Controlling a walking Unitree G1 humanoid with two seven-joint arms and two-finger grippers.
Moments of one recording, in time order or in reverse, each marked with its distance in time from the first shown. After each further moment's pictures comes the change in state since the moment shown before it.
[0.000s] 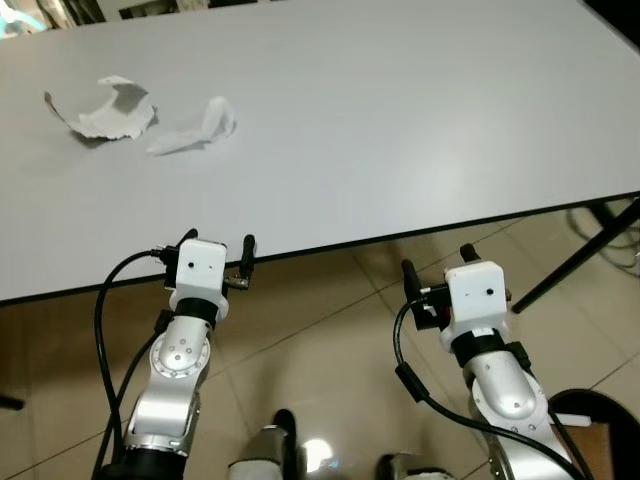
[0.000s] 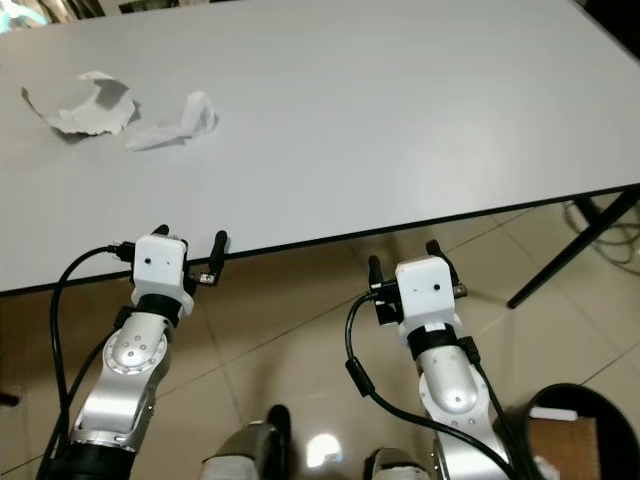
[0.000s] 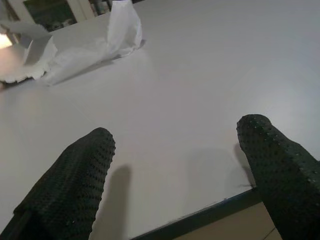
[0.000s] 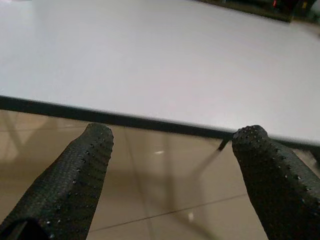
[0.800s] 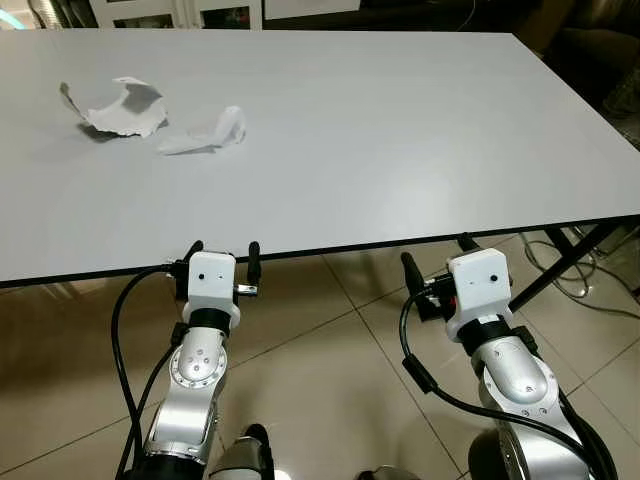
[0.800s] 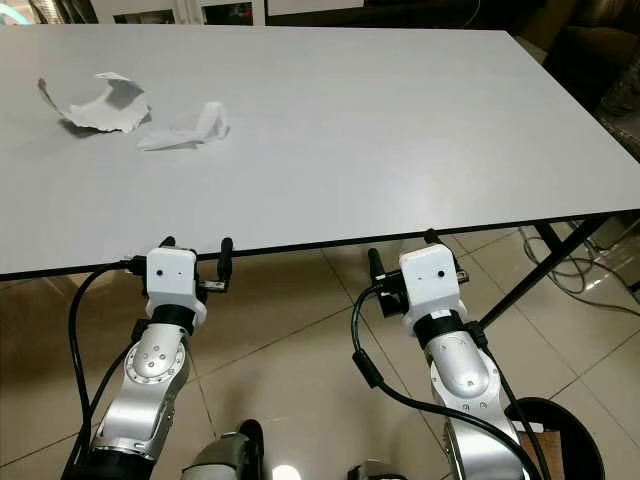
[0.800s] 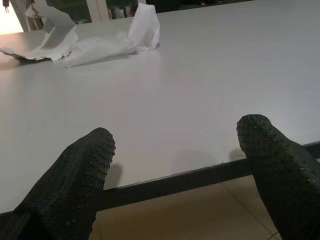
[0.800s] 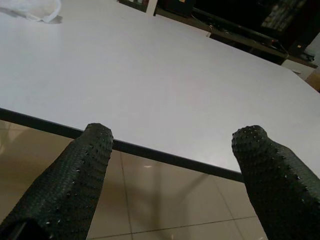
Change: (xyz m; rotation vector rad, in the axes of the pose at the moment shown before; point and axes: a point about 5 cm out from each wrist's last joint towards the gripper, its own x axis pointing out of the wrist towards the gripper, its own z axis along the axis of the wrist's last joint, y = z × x) left arm -0.004 -0.017 -0.009 -0.034 0.005 0.041; right arm 0.009 -0.009 0.004 -0.006 -0.012 0.061
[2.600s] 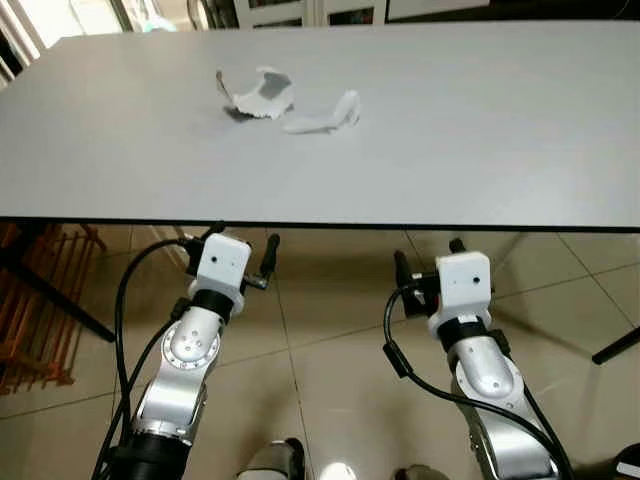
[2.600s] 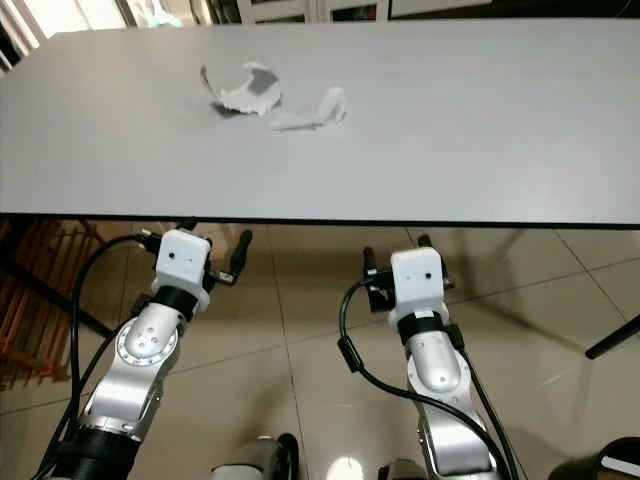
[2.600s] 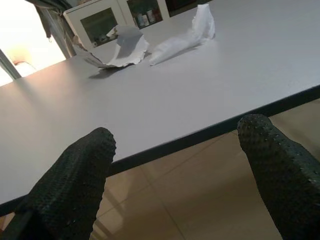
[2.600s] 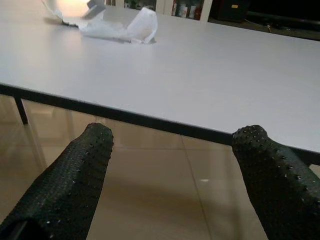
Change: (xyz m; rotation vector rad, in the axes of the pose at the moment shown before) left arm 0.014 0.003 0.016 0.093 -0.058 -0.209; right arm 0.013 0.016 -0.017 0.074 0.012 -0.087
